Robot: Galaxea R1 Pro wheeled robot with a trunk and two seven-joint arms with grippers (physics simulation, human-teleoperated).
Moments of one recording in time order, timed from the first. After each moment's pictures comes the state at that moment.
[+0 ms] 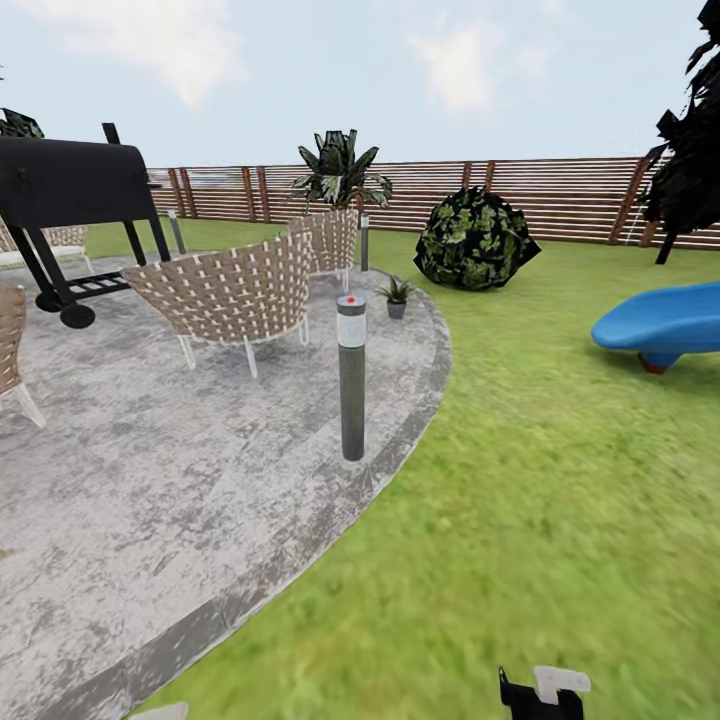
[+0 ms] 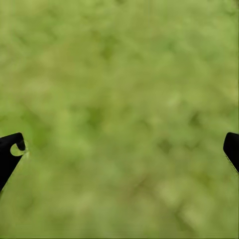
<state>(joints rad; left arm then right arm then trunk) -0.33 0.11 0.14 -0.10 0.03 -0.41 0.12 -0.44 -0.08 0.07 -0.03 -0.14 -0.51 -0.11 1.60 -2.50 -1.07</state>
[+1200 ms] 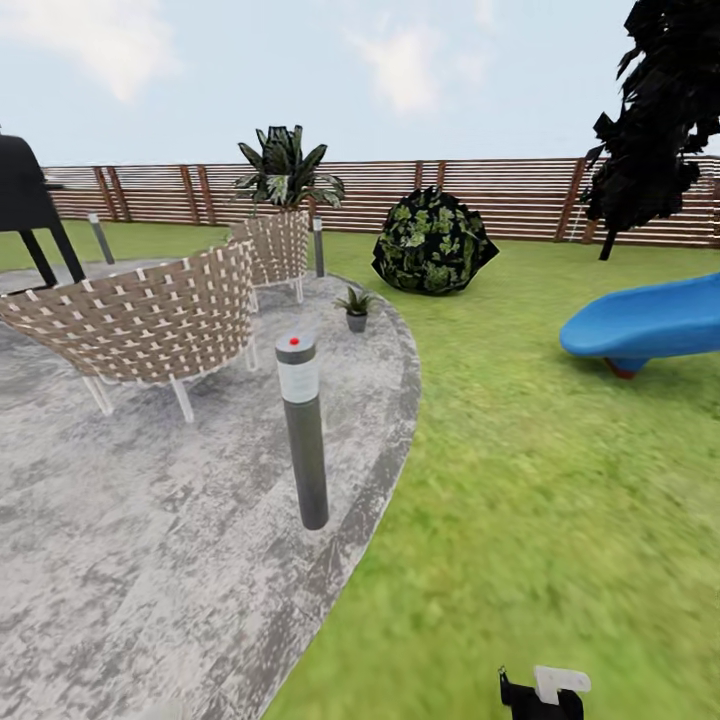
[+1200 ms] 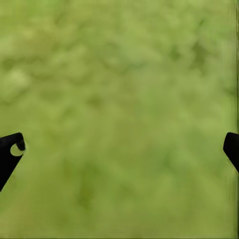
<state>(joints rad) -0.33 0.11 0.14 -0.10 0.03 -0.41 0.12 -0.43 -0.08 0.07 -0.03 -0.14 -0.51 -0.11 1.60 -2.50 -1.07</state>
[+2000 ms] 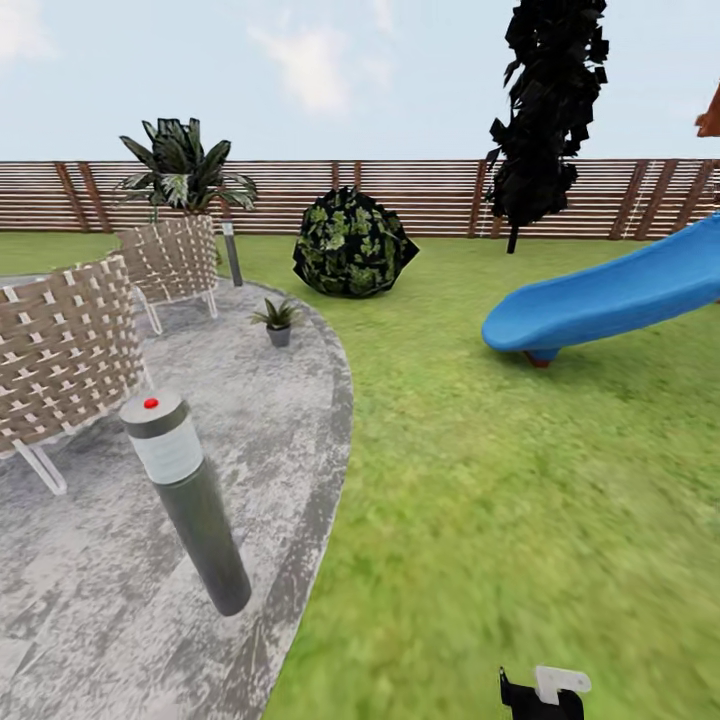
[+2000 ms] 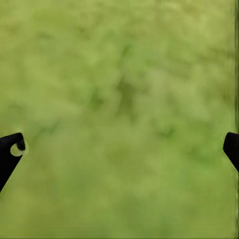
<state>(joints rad) -0.33 0.11 0.14 -0.10 0.03 -0.41 0.12 -0.44 -0.08 0.07 -0.03 -0.14 -0.51 -0.11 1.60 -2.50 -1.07</state>
